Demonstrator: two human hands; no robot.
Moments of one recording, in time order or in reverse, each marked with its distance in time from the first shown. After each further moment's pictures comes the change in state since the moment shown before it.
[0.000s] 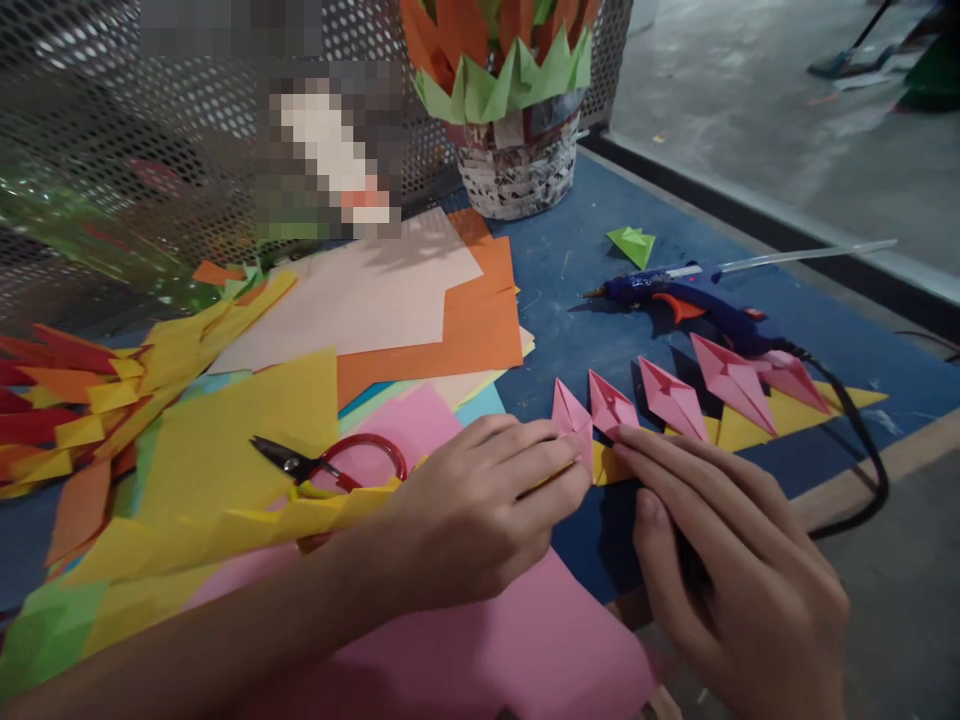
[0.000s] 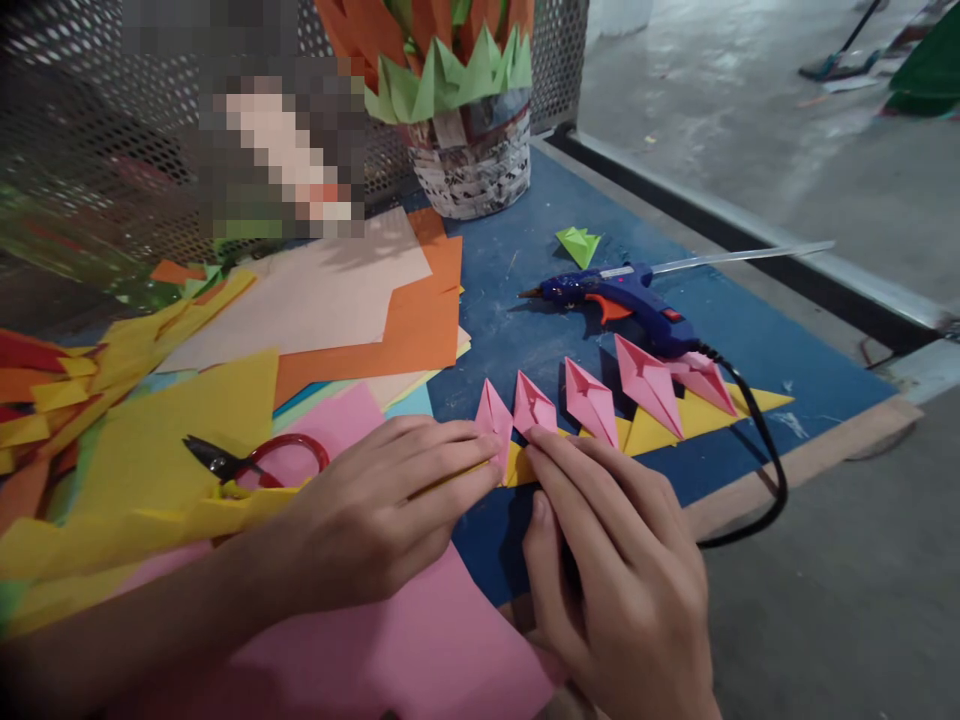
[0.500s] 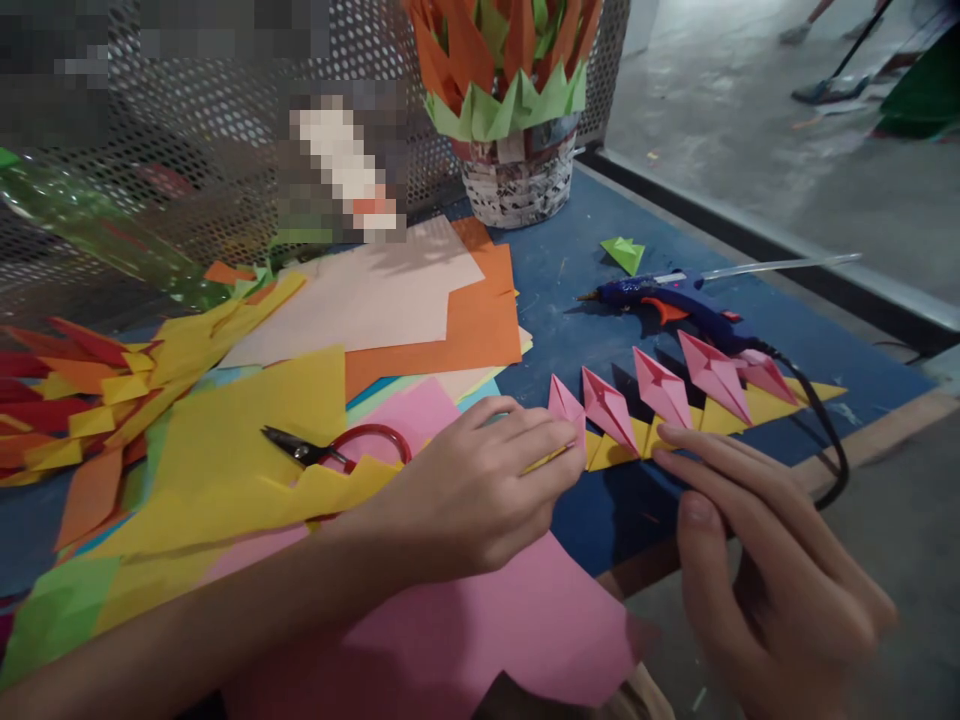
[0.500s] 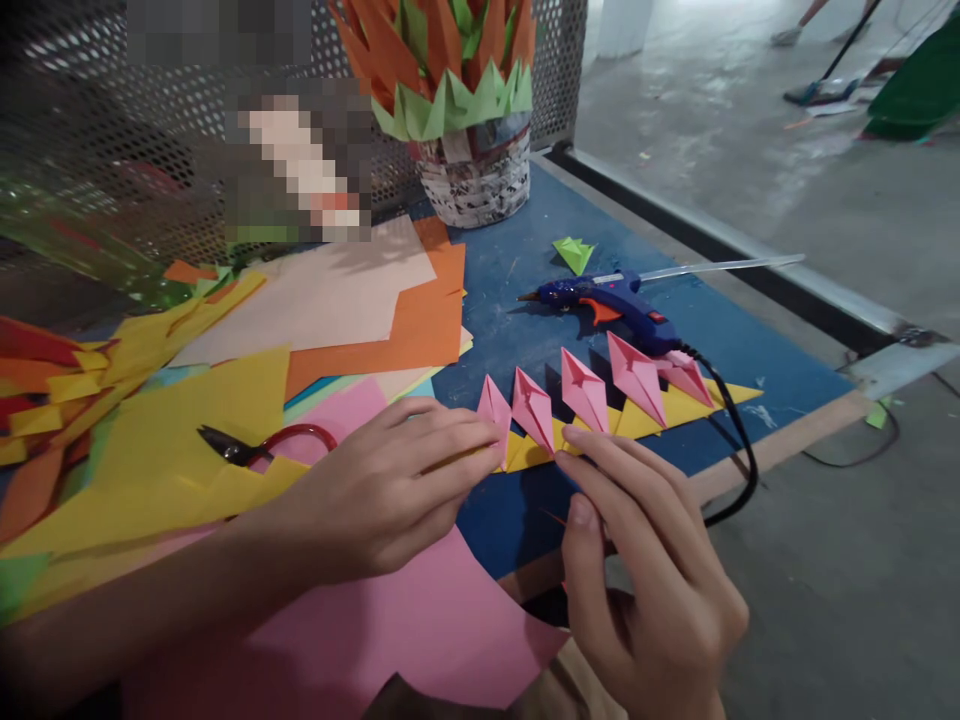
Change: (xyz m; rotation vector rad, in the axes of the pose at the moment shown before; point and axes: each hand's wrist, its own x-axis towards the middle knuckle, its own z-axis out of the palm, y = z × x) left_hand 0.005 -0.002 -0.004 -0.017 -0.022 0.015; right_hand -0.010 0.001 -0.009 0.083 0.167 0.078
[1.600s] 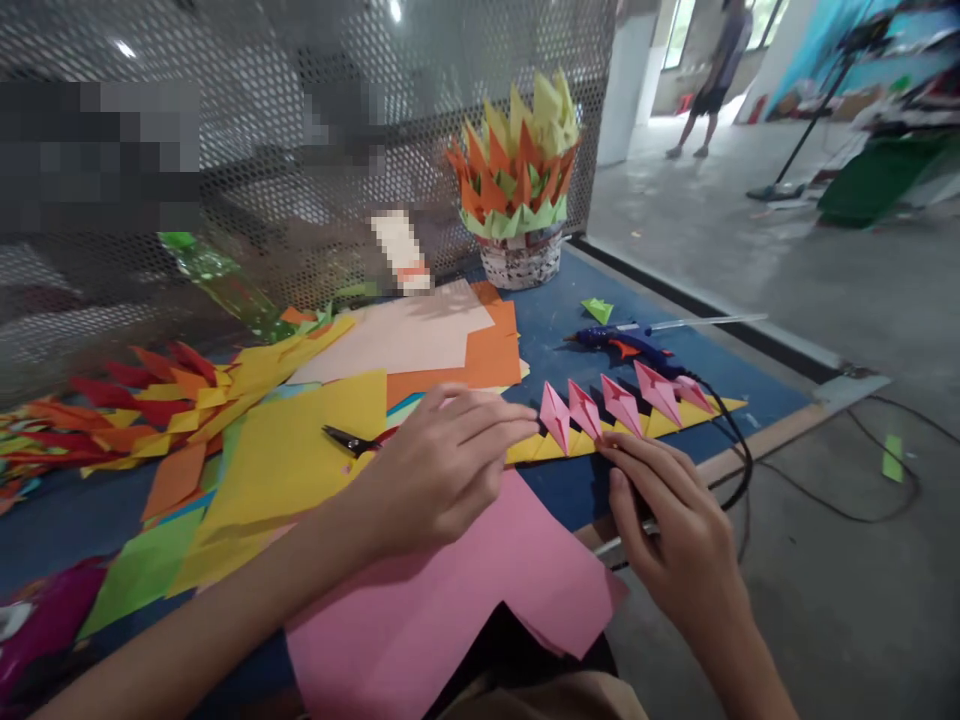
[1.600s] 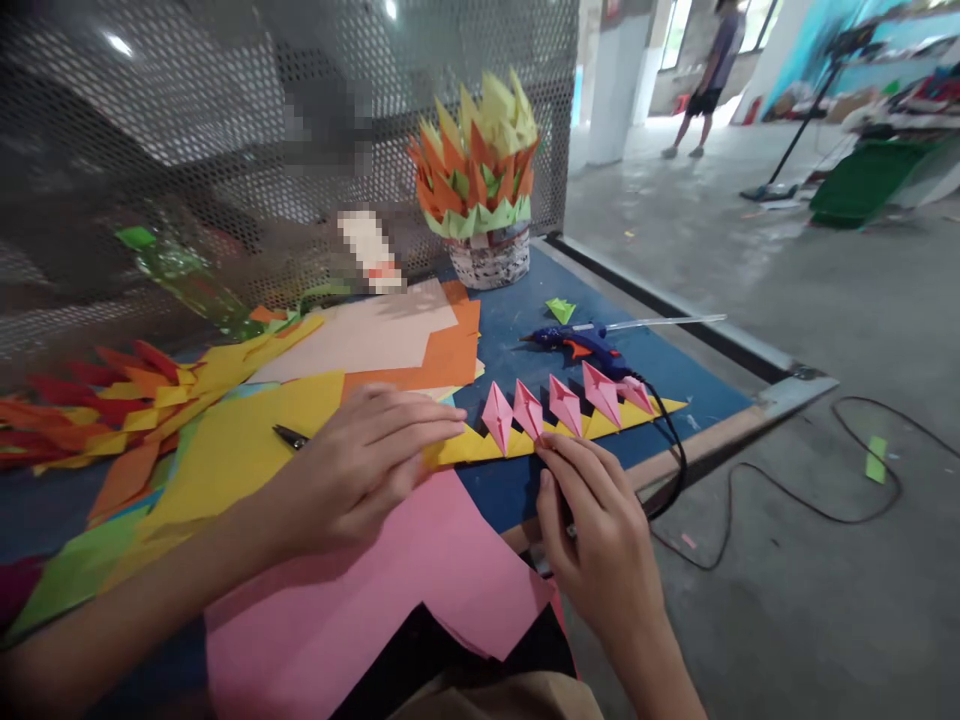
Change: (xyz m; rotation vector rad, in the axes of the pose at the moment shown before) left_hand -0.025 0.022 -0.048 0.107 0.096 -0.107; right_hand -0.009 0.014 0.010 0.042 -0.072 -0.111
